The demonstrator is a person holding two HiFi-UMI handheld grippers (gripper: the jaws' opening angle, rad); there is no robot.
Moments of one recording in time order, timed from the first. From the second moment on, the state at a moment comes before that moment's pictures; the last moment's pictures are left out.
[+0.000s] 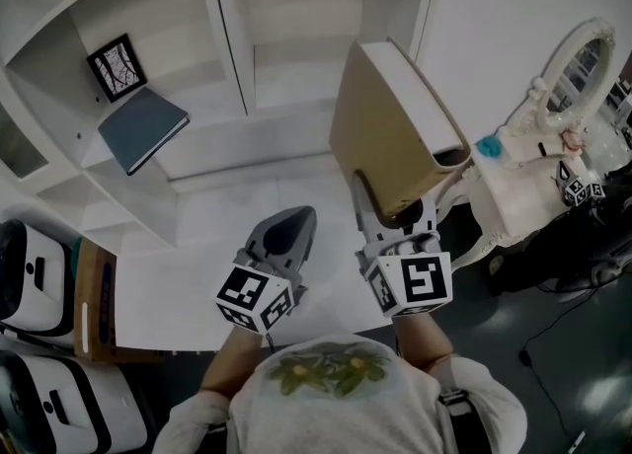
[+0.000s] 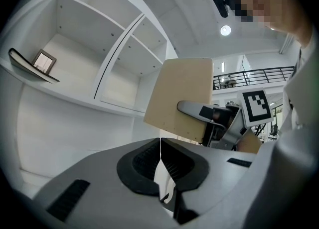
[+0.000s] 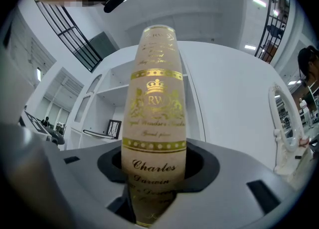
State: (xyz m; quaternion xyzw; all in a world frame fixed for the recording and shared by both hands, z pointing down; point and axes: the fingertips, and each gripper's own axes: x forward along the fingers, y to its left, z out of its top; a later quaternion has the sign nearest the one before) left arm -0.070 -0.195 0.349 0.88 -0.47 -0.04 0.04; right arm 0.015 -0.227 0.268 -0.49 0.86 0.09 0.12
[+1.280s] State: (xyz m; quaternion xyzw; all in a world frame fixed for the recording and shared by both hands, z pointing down) left arm -0.065 -0.213 0.355 0.88 -0.47 -0.04 0.04; right arm 0.017 -0.268 0.214 -0.50 0.84 0.14 0.14
